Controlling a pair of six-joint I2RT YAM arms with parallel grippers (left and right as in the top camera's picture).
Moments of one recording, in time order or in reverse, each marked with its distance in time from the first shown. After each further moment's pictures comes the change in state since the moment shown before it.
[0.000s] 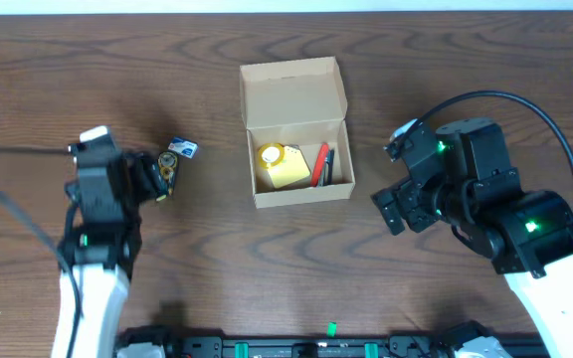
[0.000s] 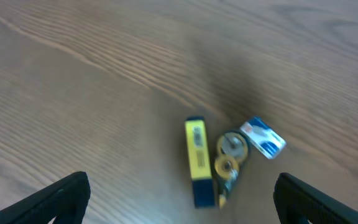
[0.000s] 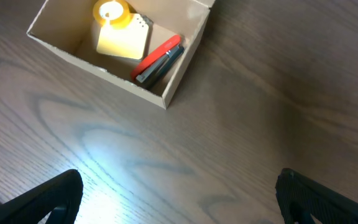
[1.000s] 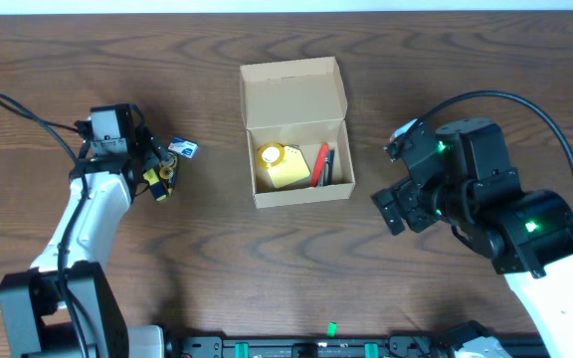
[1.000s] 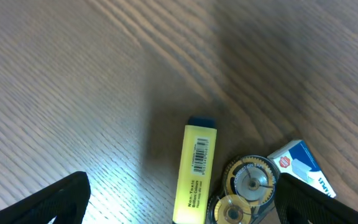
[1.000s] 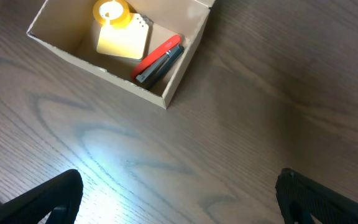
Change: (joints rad) left arm 0.067 0.509 0.151 0.071 0.059 -0.256; right arm 0.000 0.000 0.000 0.000 0.000 0.000
